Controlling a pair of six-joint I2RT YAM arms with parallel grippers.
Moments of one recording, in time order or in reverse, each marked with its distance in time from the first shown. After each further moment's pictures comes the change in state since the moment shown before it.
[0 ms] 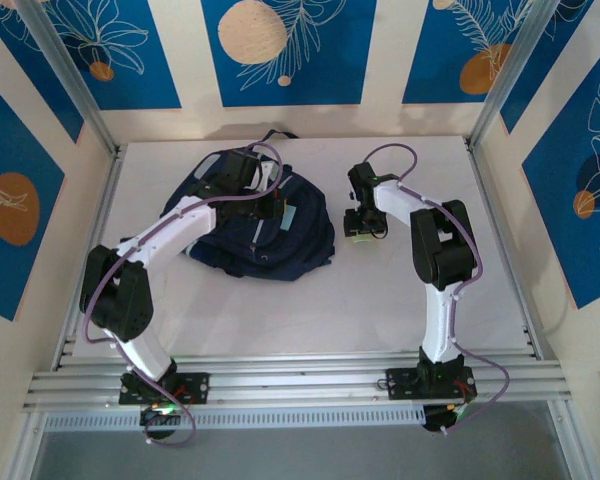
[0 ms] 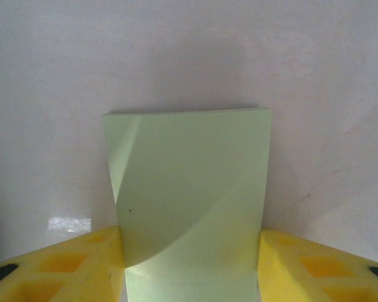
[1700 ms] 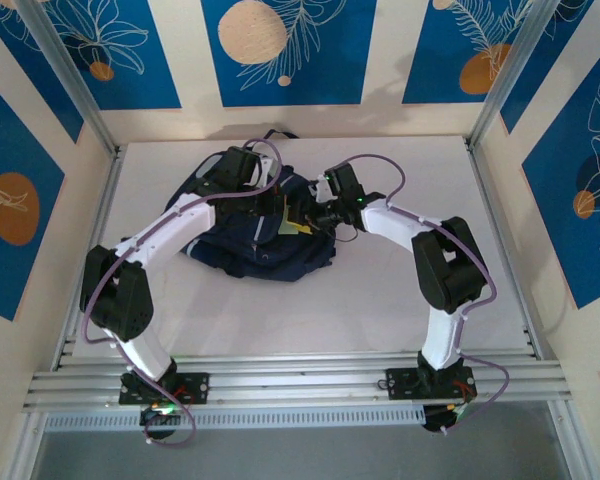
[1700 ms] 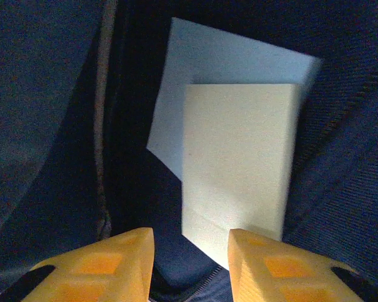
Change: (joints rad) left arm 0.002 0.002 0.035 -0.019 0.004 -0.017; right arm 0.187 -0.182 -0.195 0.595 -0.694 0.595
